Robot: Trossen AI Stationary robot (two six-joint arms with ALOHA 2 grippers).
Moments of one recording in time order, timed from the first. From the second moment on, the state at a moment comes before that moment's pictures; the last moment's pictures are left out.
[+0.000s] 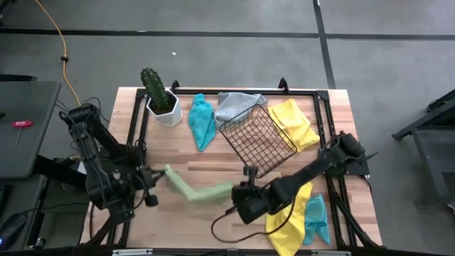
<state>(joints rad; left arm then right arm) -0.98 1.34 1.10 -1.52 -1.07 -1.38 0.54 1.91 1.65 -0.86 0.61 0.33</state>
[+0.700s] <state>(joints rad) -0.89 1.28 0.93 -1.52 -1.21 -1.60 0.54 1.84 1.65 -0.99 0.68 0.34</state>
